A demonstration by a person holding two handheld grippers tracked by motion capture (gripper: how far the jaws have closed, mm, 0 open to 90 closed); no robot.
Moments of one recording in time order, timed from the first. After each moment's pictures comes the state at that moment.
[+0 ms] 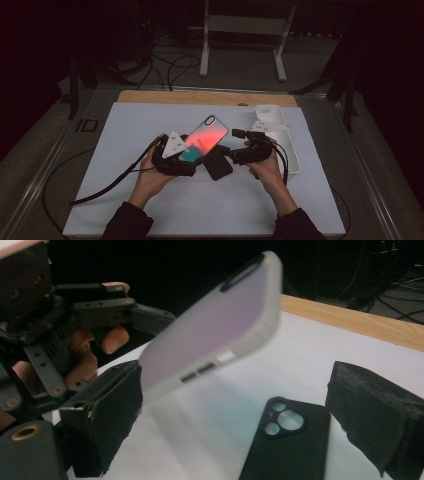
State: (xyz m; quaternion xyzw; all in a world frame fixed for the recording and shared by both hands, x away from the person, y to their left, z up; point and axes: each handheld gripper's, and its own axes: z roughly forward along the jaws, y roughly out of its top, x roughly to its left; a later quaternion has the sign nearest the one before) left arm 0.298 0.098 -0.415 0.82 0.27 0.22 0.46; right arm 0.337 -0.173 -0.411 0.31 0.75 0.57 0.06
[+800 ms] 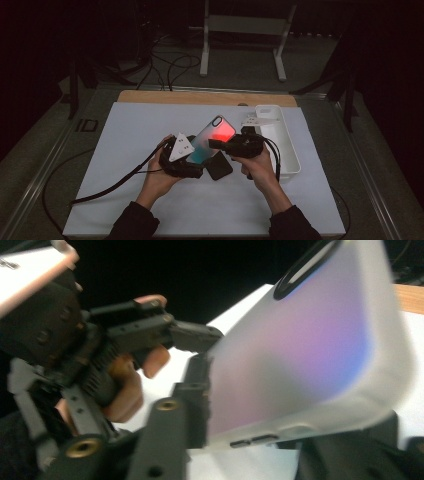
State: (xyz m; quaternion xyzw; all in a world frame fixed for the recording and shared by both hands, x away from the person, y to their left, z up) left arm 0.295 0.081 -0.418 0.82 0.25 0.22 0.47; right arm 0.343 -0.152 -0.405 0.32 0.75 0.58 -0.03
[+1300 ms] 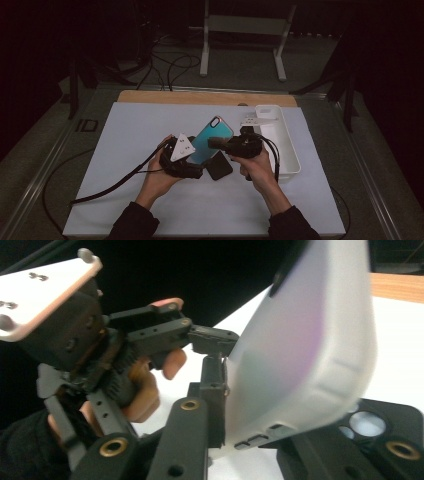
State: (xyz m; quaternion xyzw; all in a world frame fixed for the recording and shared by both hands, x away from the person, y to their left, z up) left arm 0.298 0.081 -0.421 0.82 0.25 0.22 0.46; right arm 0.342 -0.149 -0.405 0.32 0.75 0.58 -0.05
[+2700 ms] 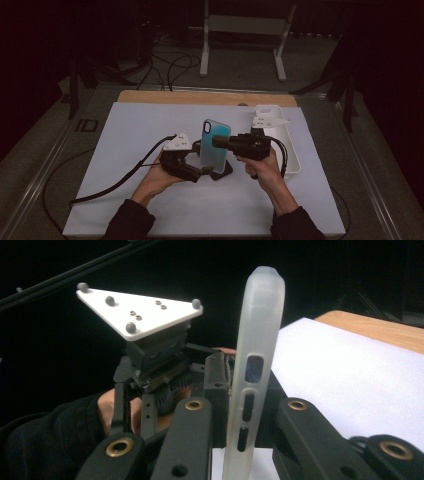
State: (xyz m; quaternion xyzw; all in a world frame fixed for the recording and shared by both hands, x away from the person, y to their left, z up) left arm 0.310 0.088 -0.426 0.83 0.22 0.04 0.51; right arm 0.330 -0.164 -0.386 0.24 0.73 0.64 -0.04
